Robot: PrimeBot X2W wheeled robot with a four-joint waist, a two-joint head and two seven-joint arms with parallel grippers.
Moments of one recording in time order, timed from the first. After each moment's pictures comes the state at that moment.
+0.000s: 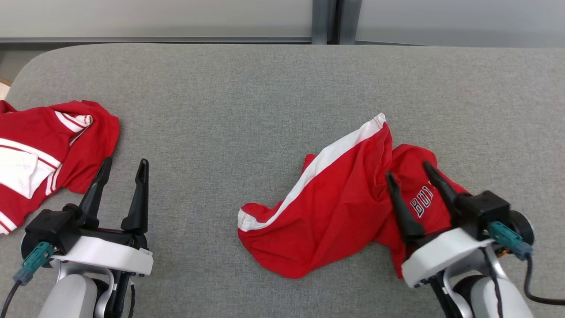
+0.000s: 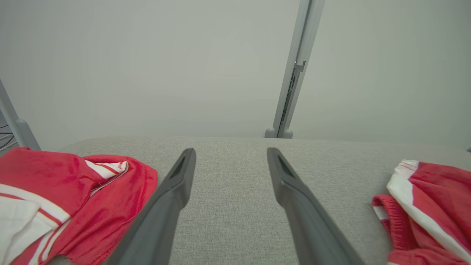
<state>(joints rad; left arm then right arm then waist) -0.19 0.26 -0.13 0.20 -0.43 -0.10 -0.26 -0.11 -0.05 0.15 -0.07 0.10 0.13 0.14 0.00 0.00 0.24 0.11</state>
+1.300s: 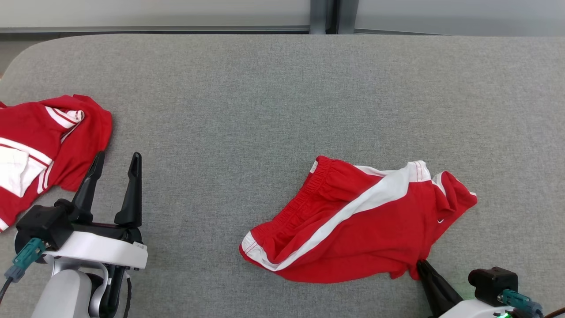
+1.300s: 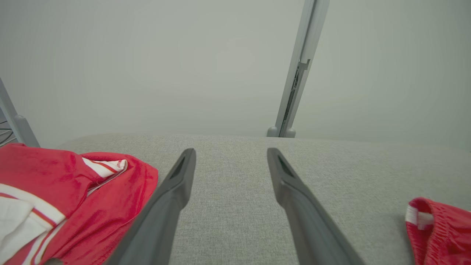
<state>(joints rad) -0.21 0.23 -0.08 0.22 -0.41 -0.13 -0.26 0.14 -0.05 0.12 0.05 0.26 0.13 0.21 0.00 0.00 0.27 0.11</state>
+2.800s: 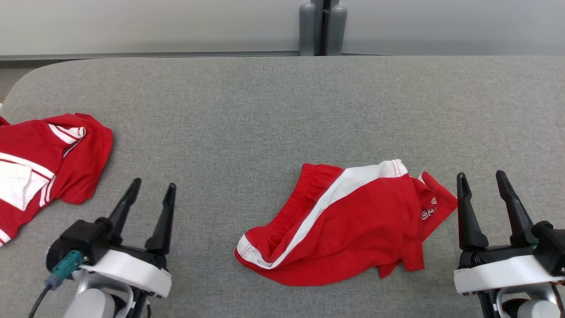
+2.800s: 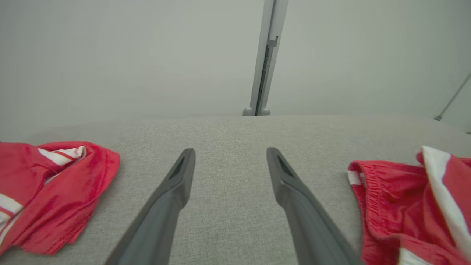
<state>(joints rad) -0.15 0.24 -0.16 0.22 -0.38 -0.13 -0.23 -0.02 -0.05 0.00 -0.06 0.15 0.13 -0.09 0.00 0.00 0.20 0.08</state>
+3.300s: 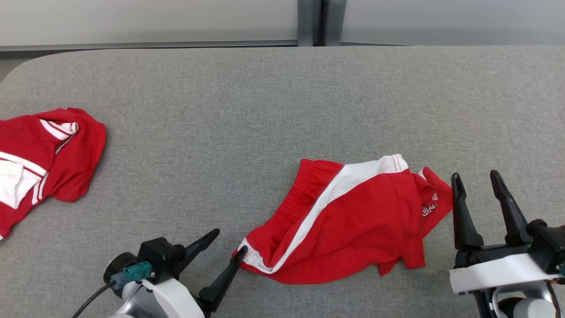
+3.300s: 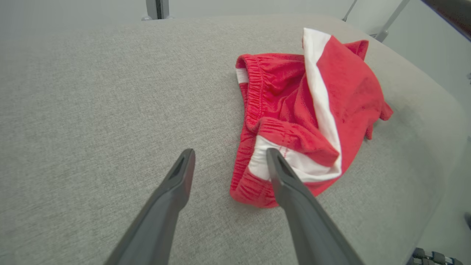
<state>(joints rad) -0.13 0.42 -0.55 0.02 -0.58 -0.13 0.06 -0.03 -0.05 0.01 -0.05 0.16 0.13 -0.08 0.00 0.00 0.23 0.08</state>
